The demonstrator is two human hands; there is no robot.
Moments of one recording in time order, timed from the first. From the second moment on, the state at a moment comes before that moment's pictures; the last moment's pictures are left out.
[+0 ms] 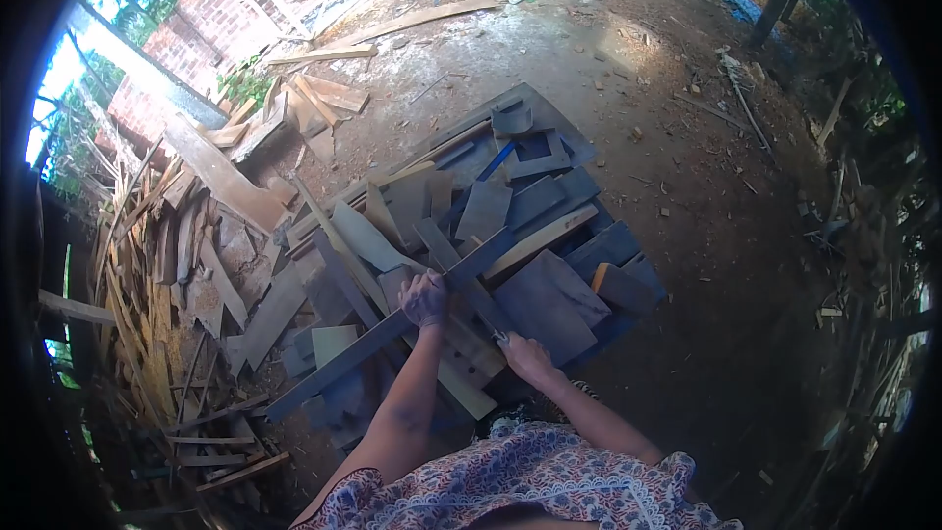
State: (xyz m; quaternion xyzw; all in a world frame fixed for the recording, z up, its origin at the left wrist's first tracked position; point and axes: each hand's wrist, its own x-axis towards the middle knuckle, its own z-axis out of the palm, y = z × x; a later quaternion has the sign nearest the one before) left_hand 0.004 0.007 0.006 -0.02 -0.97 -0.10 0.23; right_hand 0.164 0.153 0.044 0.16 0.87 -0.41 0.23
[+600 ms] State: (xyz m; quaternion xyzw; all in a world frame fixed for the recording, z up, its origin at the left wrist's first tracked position) left_hand 0.003 0.009 0.004 -0.02 -0.96 -0.11 0.24; right_hand 0.155 0.159 0.040 0.15 0.87 -0.40 0.27
